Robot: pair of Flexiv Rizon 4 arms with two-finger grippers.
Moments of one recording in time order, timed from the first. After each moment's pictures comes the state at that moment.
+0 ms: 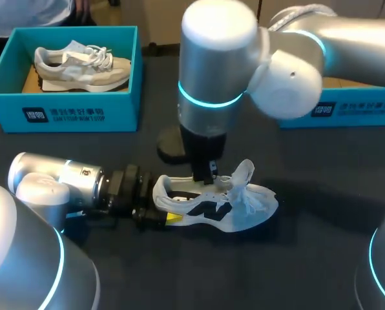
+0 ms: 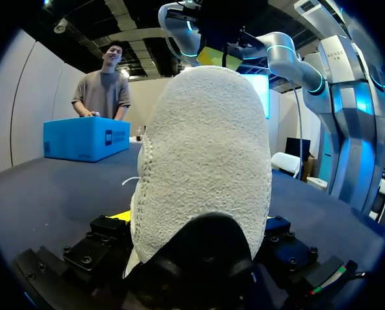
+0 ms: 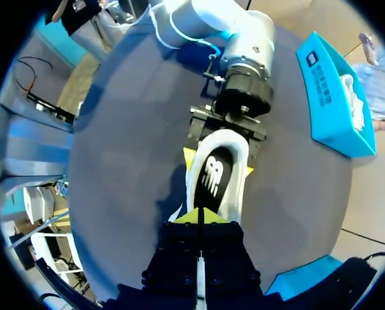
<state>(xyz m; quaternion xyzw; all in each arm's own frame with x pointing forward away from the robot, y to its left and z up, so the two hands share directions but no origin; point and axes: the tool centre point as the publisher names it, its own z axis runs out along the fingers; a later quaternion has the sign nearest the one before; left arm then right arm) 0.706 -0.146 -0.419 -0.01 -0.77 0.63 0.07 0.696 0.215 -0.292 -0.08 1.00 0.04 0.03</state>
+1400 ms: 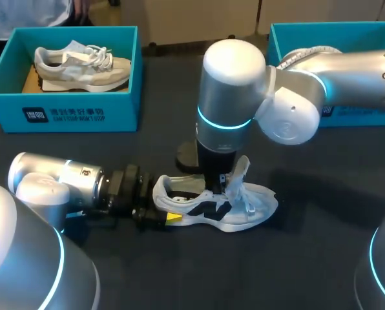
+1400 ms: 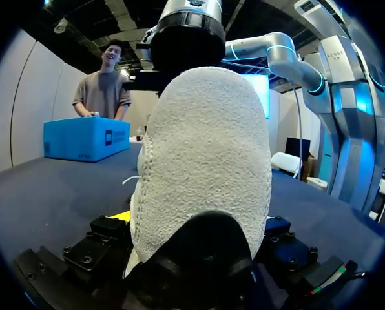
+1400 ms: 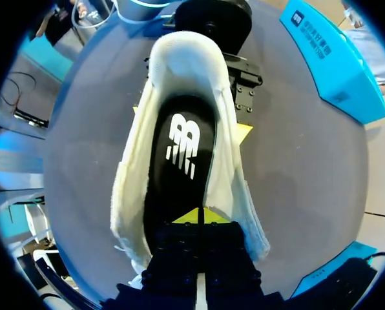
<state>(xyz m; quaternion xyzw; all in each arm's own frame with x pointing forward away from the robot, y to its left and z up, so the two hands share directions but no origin) 0.706 -0.146 -0.419 -0.01 -0.77 0.64 0.07 0.732 0.180 -0.382 -0.01 1.00 0.05 0.01</state>
